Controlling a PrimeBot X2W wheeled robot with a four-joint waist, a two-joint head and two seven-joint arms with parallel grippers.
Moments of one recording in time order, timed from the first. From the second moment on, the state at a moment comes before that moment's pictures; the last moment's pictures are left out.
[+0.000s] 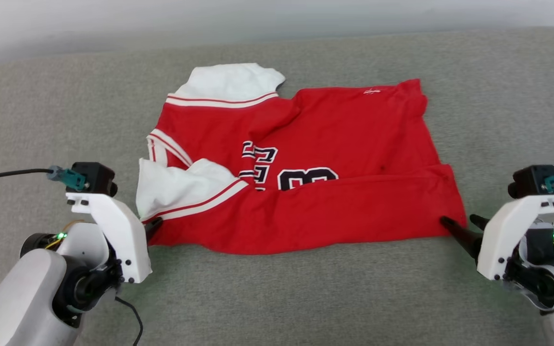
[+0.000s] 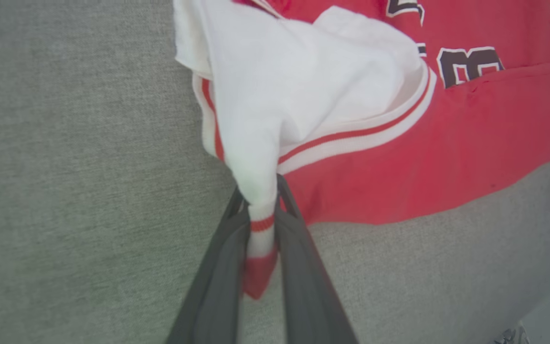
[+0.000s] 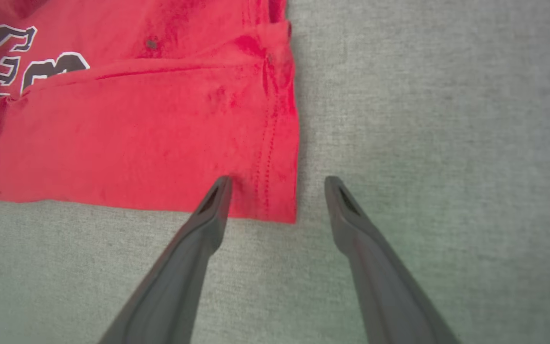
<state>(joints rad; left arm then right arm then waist) -0.38 0.59 -0.42 0.10 -0.90 0.09 0.65 -0.32 -0.30 0.08 0.25 0.57 0.13 0.66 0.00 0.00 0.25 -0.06</state>
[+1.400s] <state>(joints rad) -0.10 0.59 -0.42 0.06 -0.99 0.11 0.59 -0.15 -0.40 0.20 0.28 0.69 0.13 0.70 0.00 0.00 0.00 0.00</state>
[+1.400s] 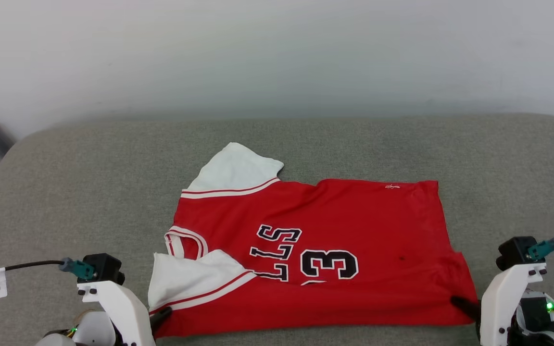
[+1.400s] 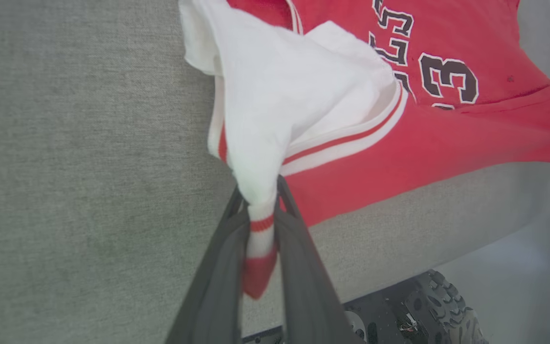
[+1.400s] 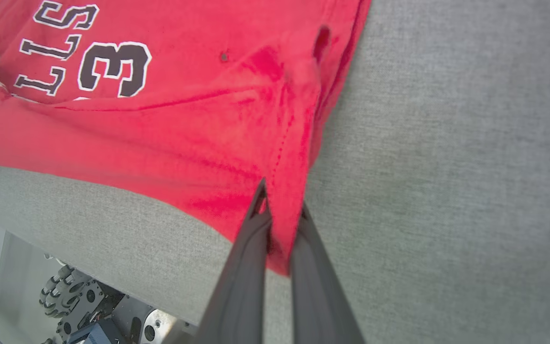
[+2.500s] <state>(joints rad) -0.73 0.58 -0.31 0.22 -0.76 0.15 0.36 -0.26 -0.20 0.05 -0.06 0.40 0.13 0.02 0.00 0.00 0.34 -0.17</state>
